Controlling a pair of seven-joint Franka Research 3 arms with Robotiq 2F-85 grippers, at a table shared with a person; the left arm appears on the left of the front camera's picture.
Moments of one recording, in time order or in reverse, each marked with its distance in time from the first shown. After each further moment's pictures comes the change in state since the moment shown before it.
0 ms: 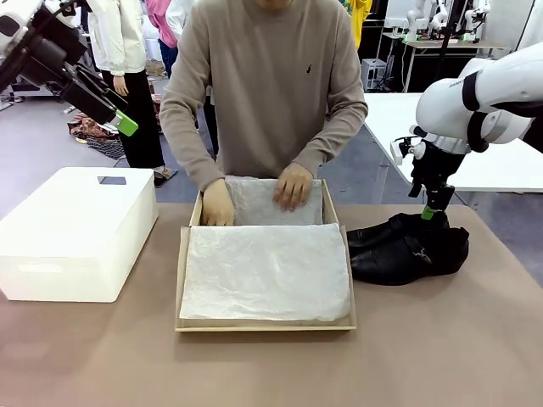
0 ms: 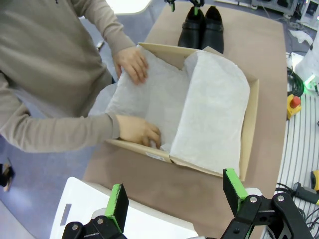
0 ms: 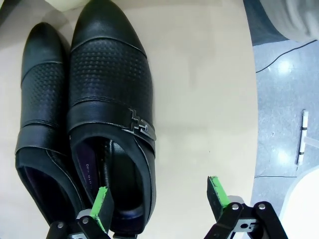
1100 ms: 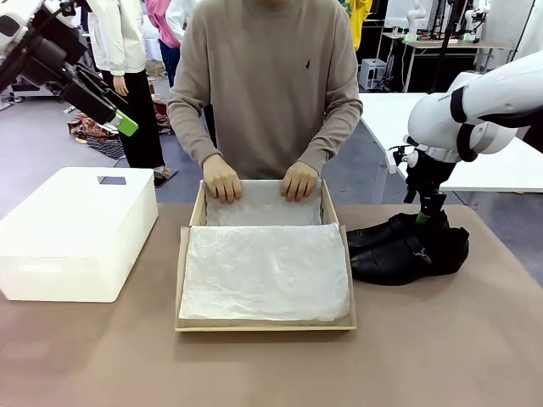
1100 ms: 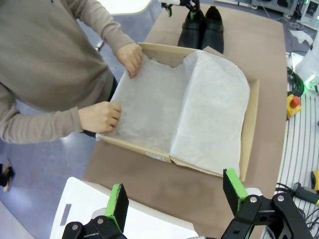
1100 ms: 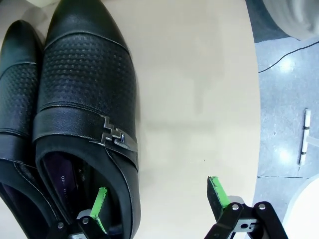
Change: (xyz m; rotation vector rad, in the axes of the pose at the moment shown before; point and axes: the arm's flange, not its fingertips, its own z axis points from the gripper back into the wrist) left arm 0.000 0.000 0.000 0.000 0.000 0.000; right arm -0.002 -0.016 -0.031 0.008 0.012 -0.004
